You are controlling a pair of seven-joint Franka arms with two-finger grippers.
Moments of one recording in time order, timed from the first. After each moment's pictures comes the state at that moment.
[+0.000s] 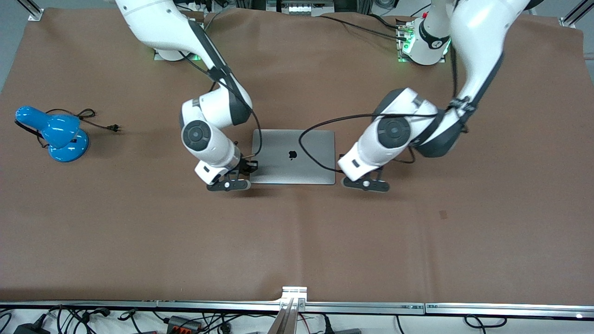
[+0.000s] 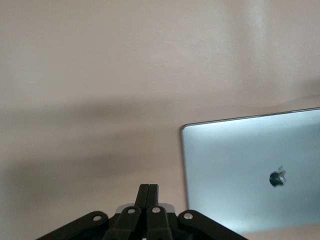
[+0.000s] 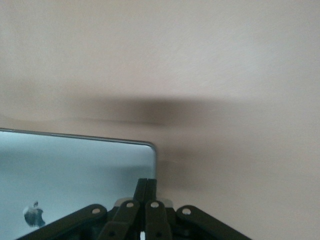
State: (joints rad) left arm 0.07 0.56 -0.66 -1.60 0.23 1.99 -0.53; right arm 0.61 0.55 -0.14 -1.72 0.23 2.27 0.28
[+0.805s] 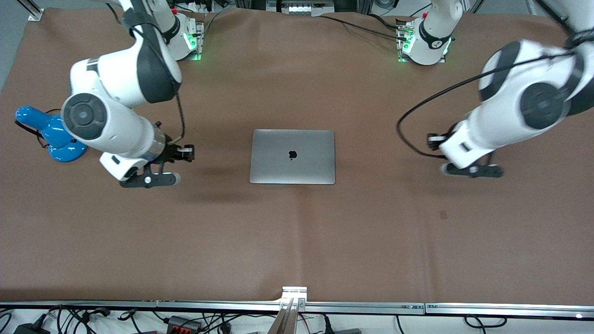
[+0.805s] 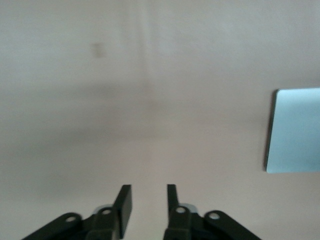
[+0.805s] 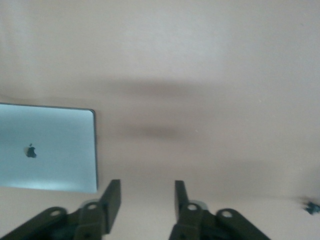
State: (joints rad) left arm 0.14 0.20 -0.35 -1.60 0.04 1.62 -0.21; right arm 0.49 0.40 -0.24 -1.43 0.14 1.66 0.19
